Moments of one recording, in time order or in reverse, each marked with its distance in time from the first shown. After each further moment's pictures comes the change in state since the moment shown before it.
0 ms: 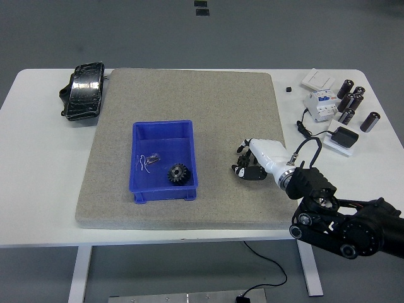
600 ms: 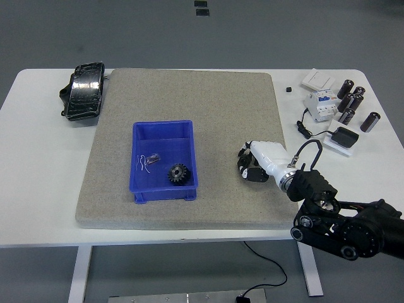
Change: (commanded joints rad) left arm 0.000 0.002 0.008 0.002 -0.025 0.013 -0.024; right arm -0.001 -0.006 -0.018 -0.004 -0.005 -0.015 0.013
